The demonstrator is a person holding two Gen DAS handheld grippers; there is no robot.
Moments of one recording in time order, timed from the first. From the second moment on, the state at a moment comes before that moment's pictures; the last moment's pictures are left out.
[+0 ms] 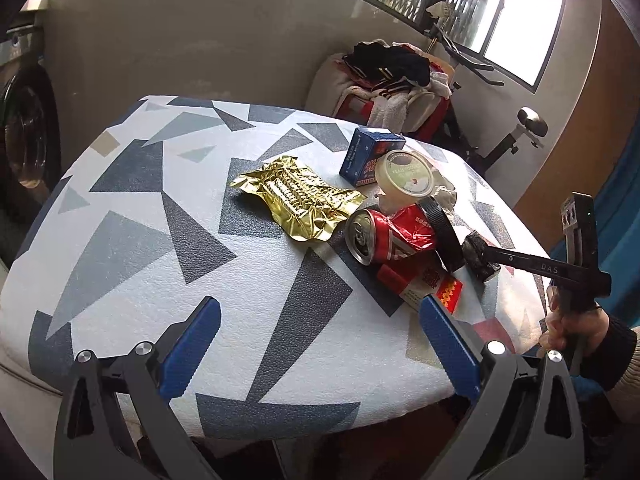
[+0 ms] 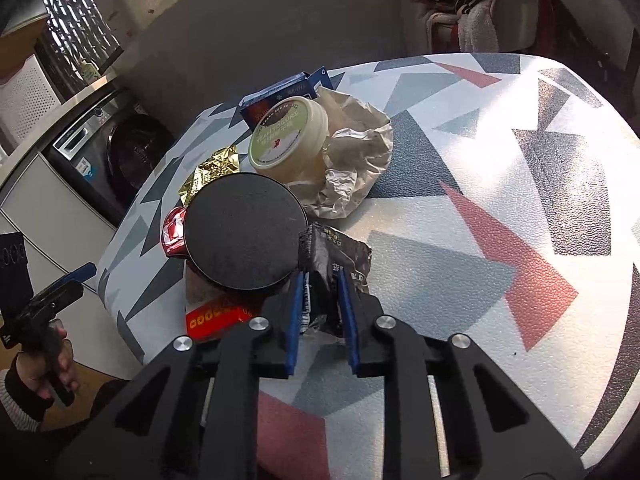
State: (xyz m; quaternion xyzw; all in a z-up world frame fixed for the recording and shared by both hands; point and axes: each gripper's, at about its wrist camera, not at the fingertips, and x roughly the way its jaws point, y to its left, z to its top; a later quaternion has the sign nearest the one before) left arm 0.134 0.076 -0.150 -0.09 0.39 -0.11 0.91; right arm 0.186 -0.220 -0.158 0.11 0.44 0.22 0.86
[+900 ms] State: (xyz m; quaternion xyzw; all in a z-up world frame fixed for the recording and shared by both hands) left arm 0.160 0.085 -0.167 -0.16 0.41 -0.11 0.89; right arm 0.182 -0.242 -0.164 0.09 0.45 0.20 0.86
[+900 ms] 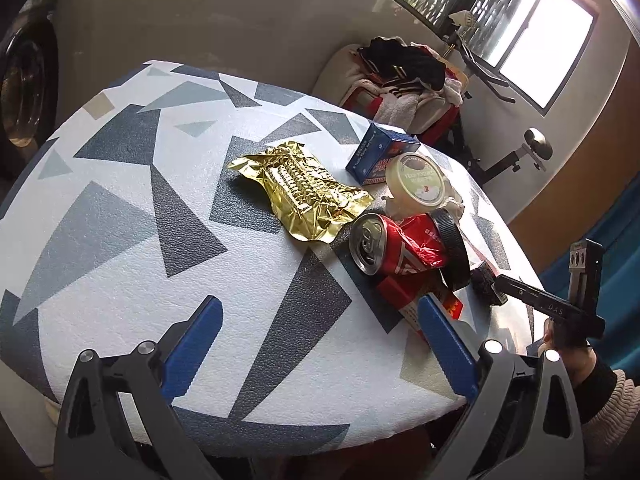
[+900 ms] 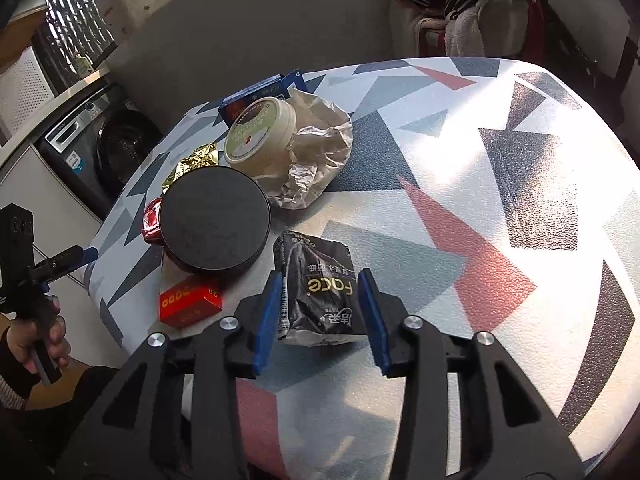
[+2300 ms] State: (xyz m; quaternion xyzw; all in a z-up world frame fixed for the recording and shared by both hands) left arm 0.332 0.074 -0.207 -0.19 0.47 0.06 0.86; right arm 0.173 -0.229 -0.170 0.01 0.41 0.20 0.89
